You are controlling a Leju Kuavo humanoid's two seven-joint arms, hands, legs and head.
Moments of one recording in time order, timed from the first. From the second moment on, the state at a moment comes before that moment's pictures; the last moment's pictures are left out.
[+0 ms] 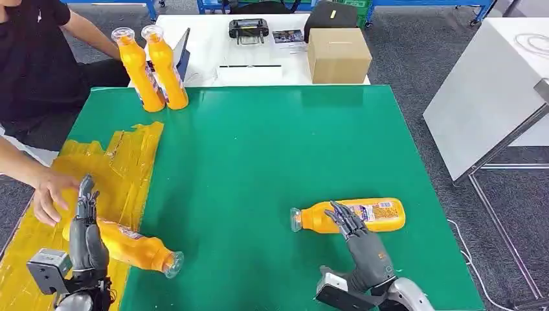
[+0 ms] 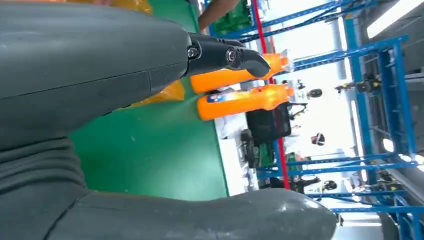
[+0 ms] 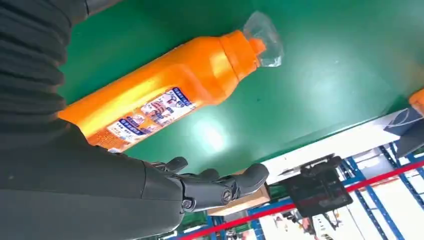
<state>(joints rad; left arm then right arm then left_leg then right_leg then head) 0.11 -0.19 0.31 -1.58 -0.17 -0.13 -0.70 0.20 -0.30 0.38 -1.74 0.79 -0.15 -0.10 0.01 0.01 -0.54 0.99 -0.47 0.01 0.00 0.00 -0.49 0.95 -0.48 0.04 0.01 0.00</state>
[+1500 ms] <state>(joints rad) 0.04 -0.20 0.28 -1.55 -0.12 -0.20 -0.70 0.00 -0.28 0.28 -1.43 0.83 -0.02 -0.06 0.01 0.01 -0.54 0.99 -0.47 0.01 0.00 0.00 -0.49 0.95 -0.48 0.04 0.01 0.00</state>
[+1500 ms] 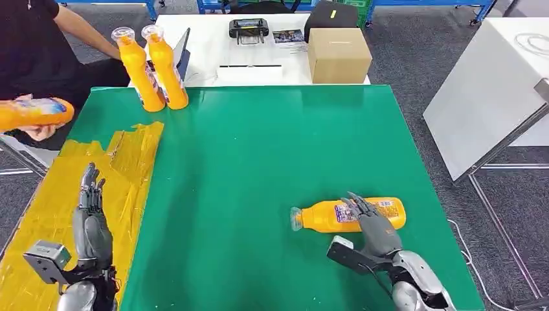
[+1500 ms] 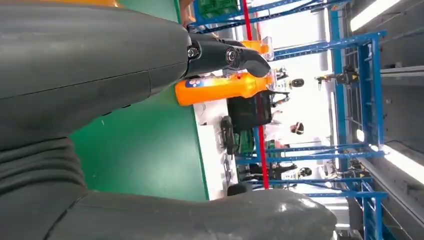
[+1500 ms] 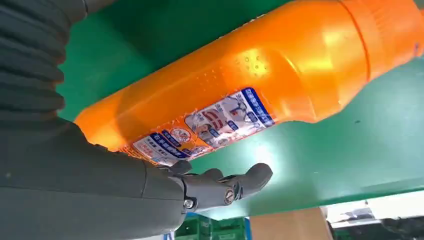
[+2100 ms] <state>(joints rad) 0.05 -0.19 0.29 -1.55 -0.11 -0.21 -0.70 -0.01 -0.42 0.24 -1.46 0.81 0.08 -0.03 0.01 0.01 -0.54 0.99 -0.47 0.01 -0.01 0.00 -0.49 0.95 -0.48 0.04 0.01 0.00</state>
